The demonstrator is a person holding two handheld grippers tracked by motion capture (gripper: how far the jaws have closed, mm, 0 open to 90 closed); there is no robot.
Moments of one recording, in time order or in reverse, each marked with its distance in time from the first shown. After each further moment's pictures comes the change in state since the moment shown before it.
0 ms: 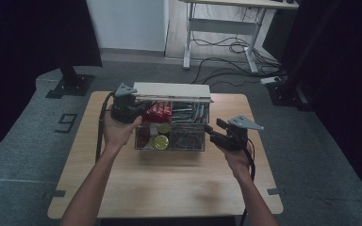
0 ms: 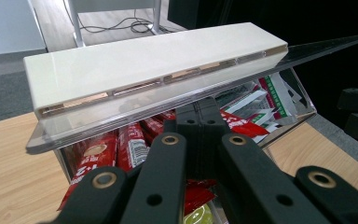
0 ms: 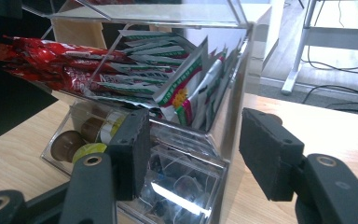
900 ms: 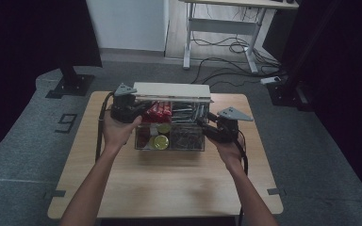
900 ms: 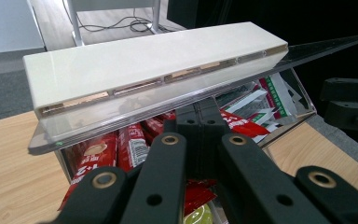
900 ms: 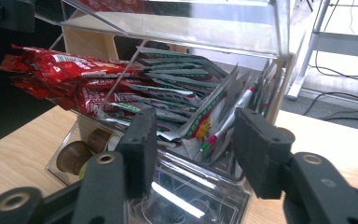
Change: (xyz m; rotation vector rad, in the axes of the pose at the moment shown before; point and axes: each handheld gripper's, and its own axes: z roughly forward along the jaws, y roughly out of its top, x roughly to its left) left arm 0.001 0.000 0.000 0.002 -0.005 -0.005; right arm 0.015 0.020 0.021 0.012 0.020 -0.038
